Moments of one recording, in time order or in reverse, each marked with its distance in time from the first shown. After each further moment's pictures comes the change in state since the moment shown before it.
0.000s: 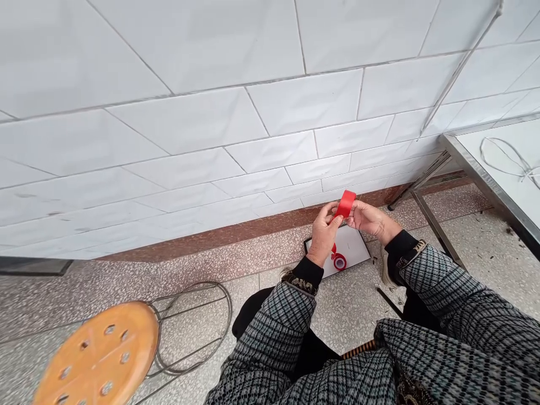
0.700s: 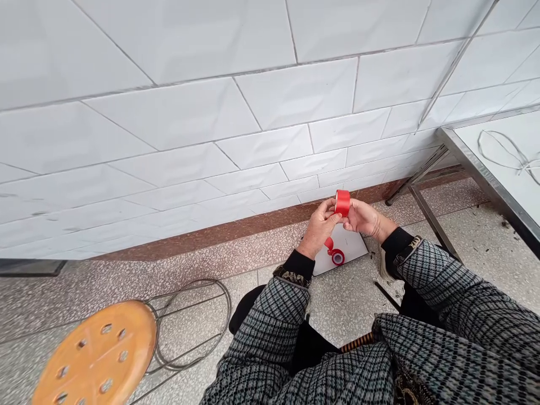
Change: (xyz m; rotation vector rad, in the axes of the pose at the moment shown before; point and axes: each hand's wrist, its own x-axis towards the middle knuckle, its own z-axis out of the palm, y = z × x) left_hand 0.005 0.011 -0.009 -0.129 -0.216 -0.138; right_hand -0.006 0.009 0.000 -0.049 -0.041 0.090
